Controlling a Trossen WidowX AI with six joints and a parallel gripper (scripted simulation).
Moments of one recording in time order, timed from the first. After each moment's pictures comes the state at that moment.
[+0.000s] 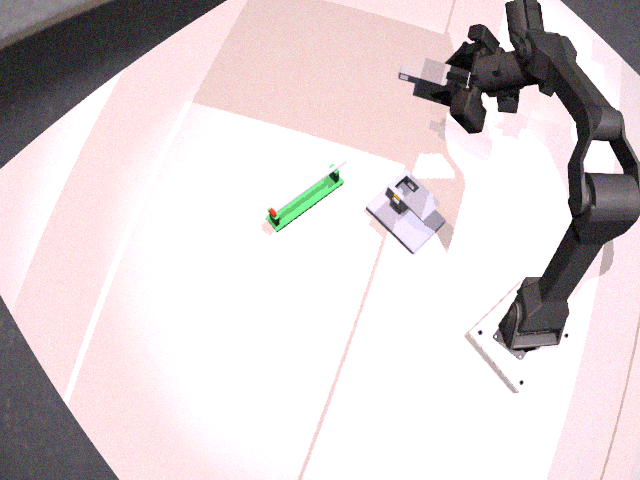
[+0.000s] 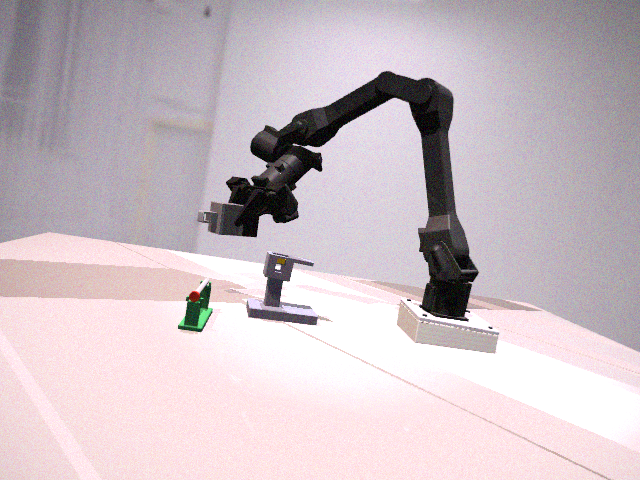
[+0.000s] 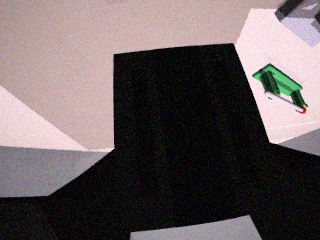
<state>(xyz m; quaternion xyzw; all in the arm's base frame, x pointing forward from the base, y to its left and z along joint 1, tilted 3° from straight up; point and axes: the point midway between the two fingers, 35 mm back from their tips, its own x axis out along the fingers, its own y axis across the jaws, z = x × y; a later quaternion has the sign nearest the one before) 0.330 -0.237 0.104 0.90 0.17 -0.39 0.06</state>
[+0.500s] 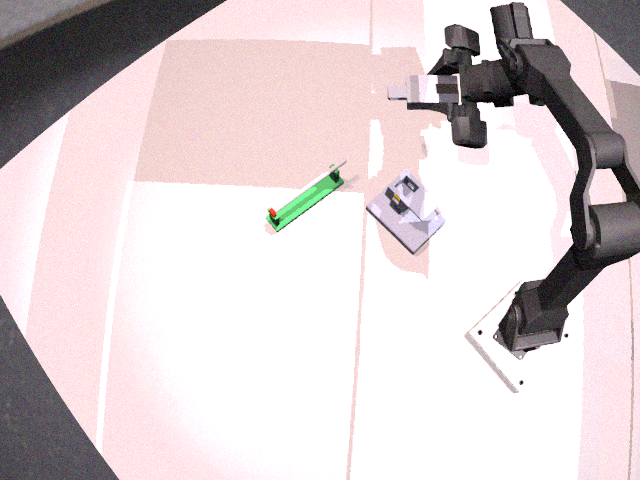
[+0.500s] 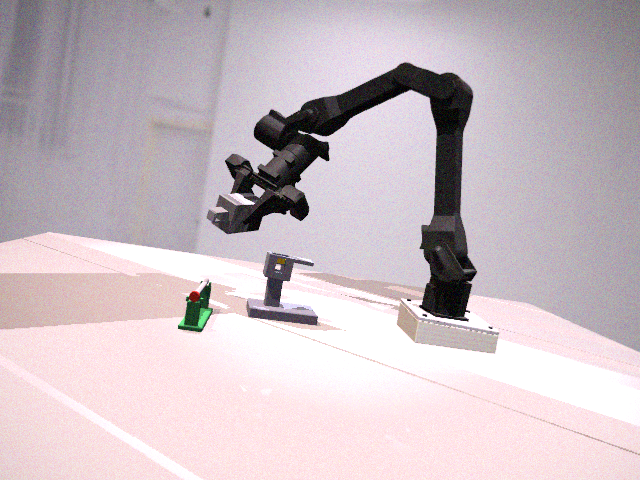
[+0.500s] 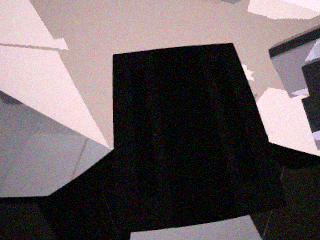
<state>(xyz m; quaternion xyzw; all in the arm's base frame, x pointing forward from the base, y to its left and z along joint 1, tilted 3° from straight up) 0.329 -0.200 0.120 0.86 0.24 -0.37 0.27</state>
